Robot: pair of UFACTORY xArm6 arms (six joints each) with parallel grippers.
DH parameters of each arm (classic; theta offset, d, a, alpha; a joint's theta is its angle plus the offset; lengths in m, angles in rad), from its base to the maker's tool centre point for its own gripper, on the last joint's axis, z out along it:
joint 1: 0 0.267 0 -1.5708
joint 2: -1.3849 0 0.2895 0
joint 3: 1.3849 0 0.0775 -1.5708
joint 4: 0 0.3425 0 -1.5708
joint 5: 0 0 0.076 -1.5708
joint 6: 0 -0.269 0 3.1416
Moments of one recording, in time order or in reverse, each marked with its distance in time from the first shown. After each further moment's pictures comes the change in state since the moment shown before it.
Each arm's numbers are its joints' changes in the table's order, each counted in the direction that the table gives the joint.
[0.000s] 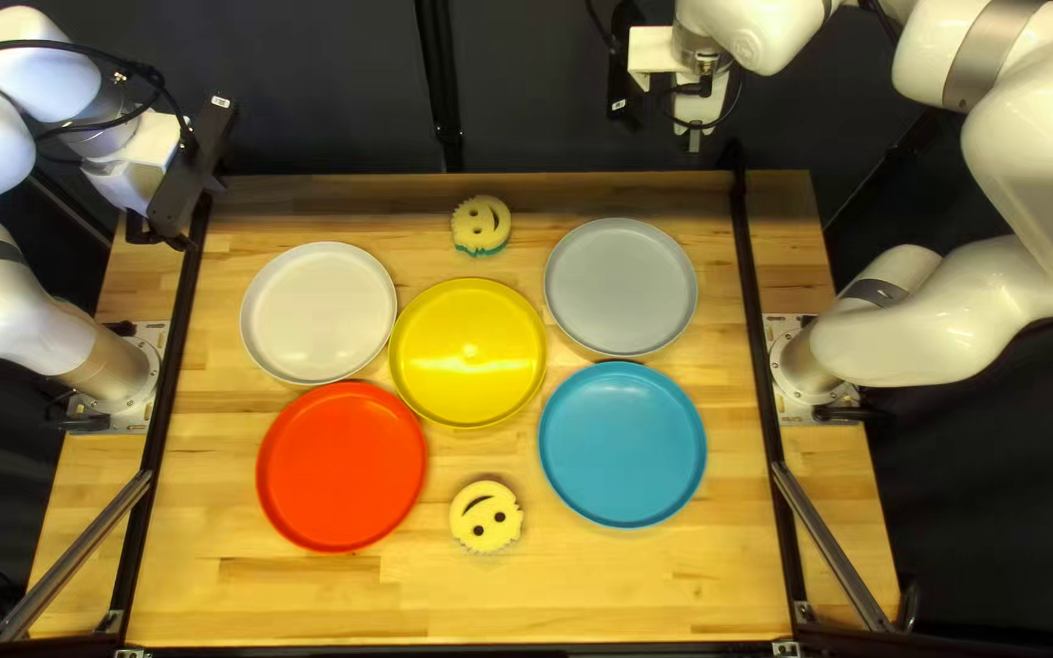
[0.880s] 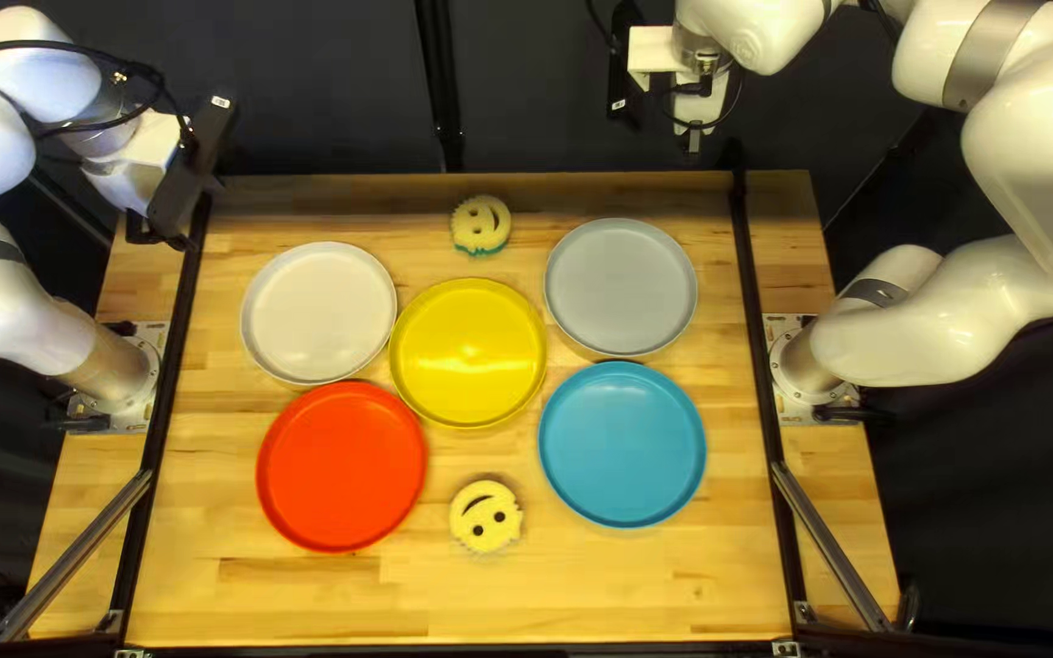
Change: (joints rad) left arm 0.000 0.000 0.000 0.000 0.000 0.000; right arm -0.047 -0.035 -0.001 -0.013 -0.046 0.072
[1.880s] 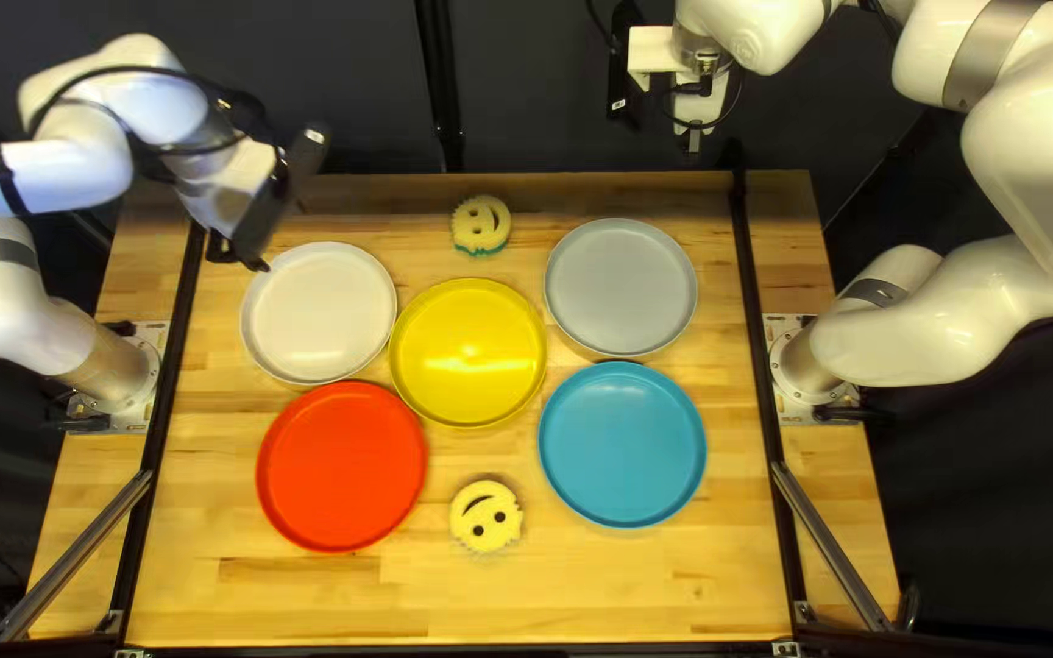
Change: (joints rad) left arm -0.039 0.091 -0.038 -0.016 0.059 0.002; right arm 0.000 0.000 0.000 0.000 0.000 0.000
